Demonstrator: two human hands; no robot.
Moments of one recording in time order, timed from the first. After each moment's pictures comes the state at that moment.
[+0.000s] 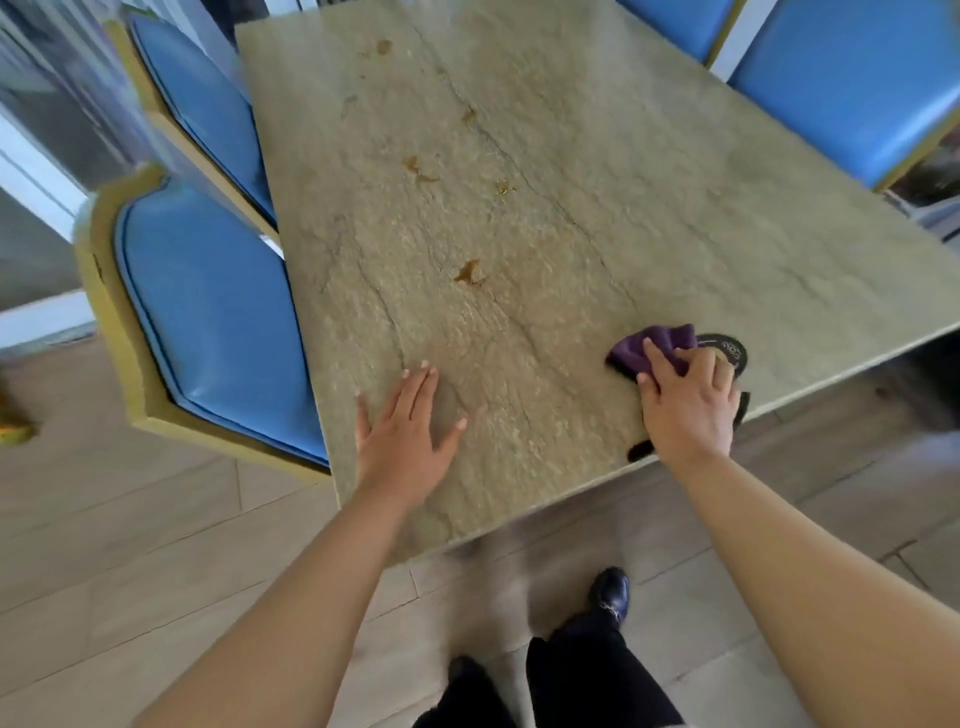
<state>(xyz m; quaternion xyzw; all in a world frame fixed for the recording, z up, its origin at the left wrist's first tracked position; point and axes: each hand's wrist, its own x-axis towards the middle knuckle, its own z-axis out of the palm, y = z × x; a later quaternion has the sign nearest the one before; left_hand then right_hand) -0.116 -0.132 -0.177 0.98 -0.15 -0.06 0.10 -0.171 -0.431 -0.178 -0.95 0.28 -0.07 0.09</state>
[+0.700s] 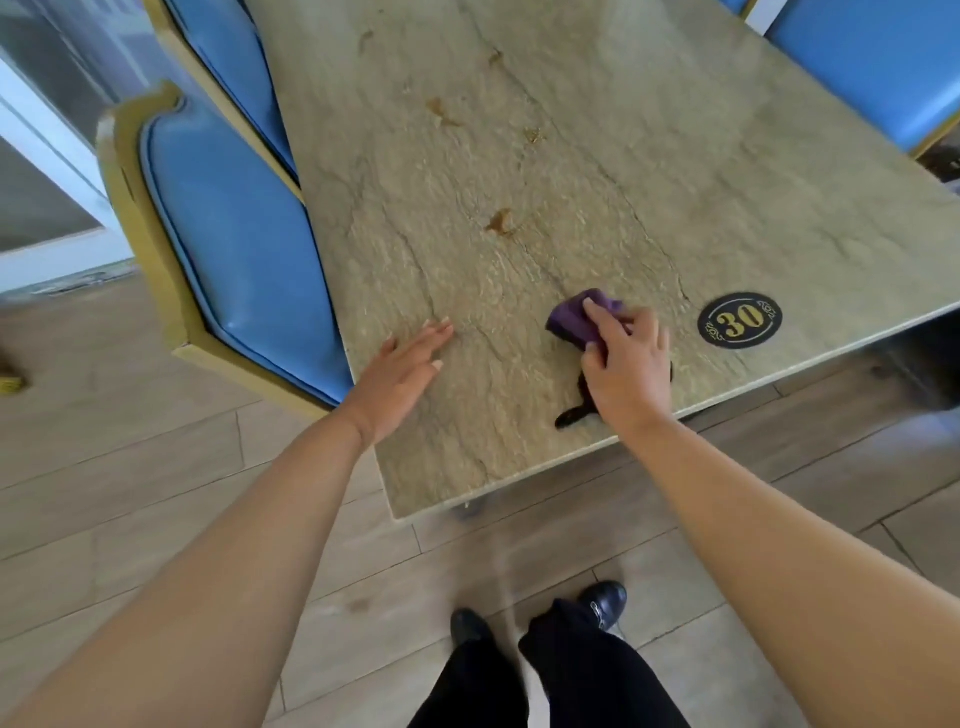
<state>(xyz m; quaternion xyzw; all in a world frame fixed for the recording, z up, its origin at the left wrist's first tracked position) -0.087 -0.071 -0.175 0.88 -0.23 -0.24 0.33 -0.163 -0.328 -0.161 -0.95 0.18 -0.09 0.26</state>
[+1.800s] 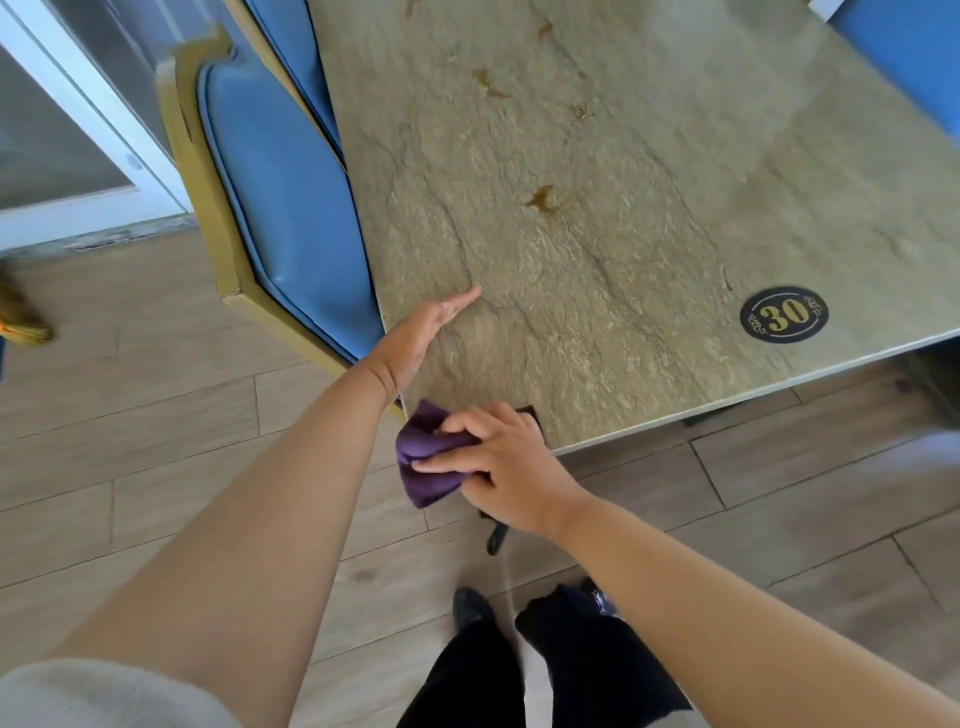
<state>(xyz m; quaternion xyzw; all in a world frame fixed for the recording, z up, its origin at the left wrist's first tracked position) -0.076 -0.075 -0.164 0.75 -0.09 -0.31 0.57 -0.216 -0.202 -0.171 -0.93 -0.22 0.07 0.30</state>
